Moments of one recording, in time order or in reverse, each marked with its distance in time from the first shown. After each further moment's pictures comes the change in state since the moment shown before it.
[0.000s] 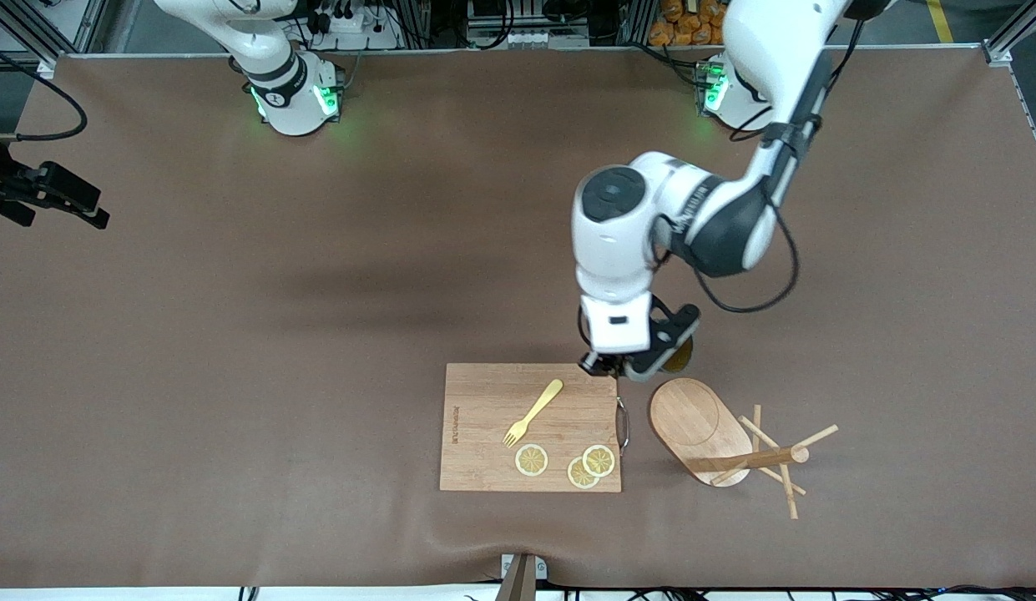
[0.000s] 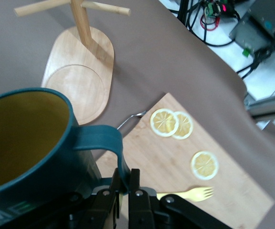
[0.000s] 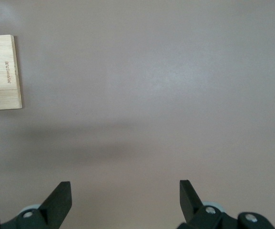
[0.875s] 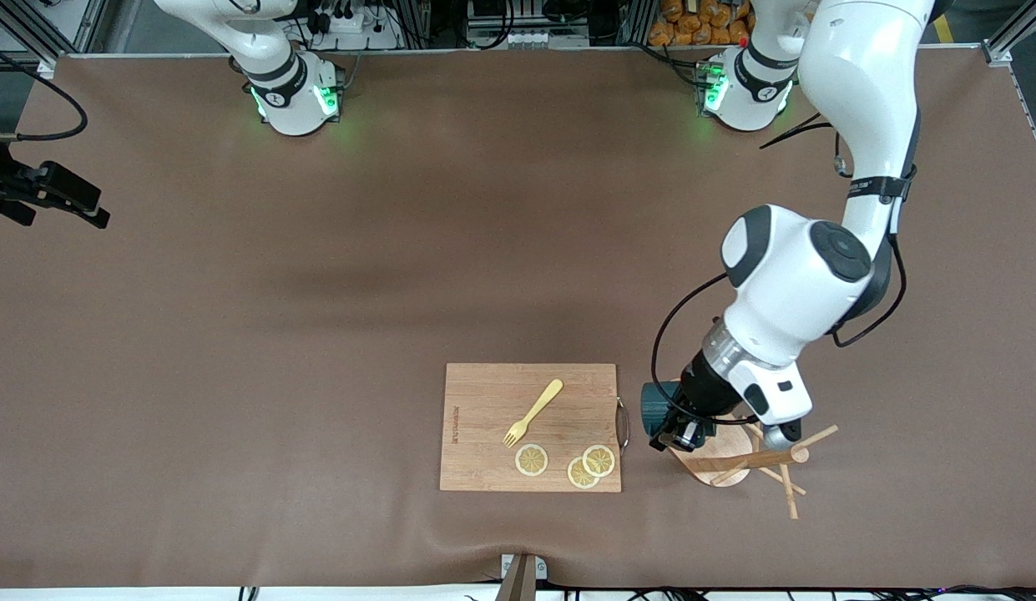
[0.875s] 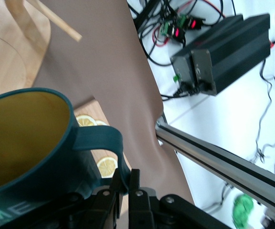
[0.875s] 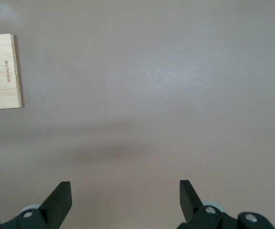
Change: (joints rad) left arm 0.187 0.010 0.000 -0.001 -0.588 0.334 0.258; right arm 0.000 0.000 0.000 0.000 0.000 -0.002 0.000
